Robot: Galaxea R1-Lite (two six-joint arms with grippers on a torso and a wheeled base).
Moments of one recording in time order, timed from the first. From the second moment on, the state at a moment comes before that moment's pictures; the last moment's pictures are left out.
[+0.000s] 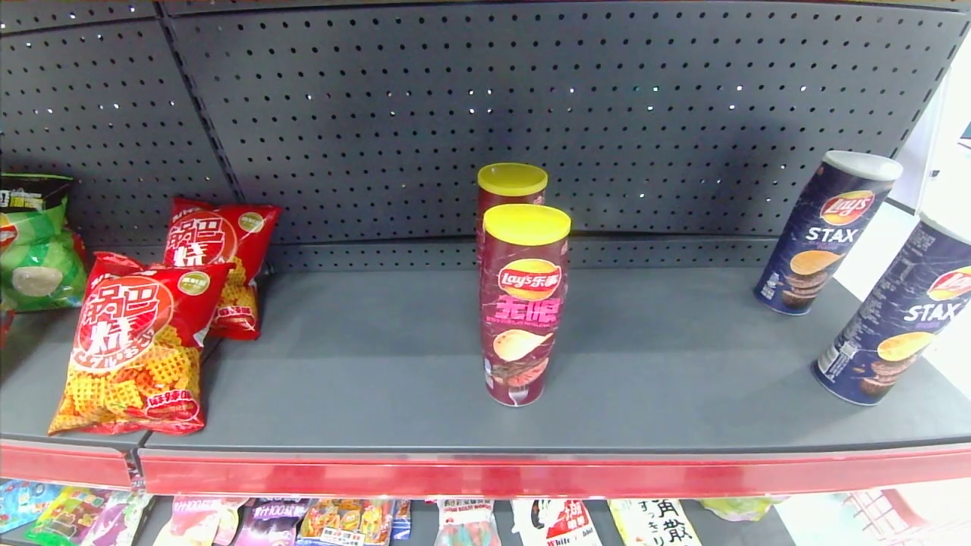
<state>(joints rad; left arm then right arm) 0.00 0.00 0.00 0.01 0.03 -0.03 0.16 0.30 -0.67 0.05 0.44 0.15</state>
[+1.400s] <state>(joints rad) 0.00 0.00 0.00 0.01 0.03 -0.03 0.09 0.11 -0.22 0.10 0.18 0.15</state>
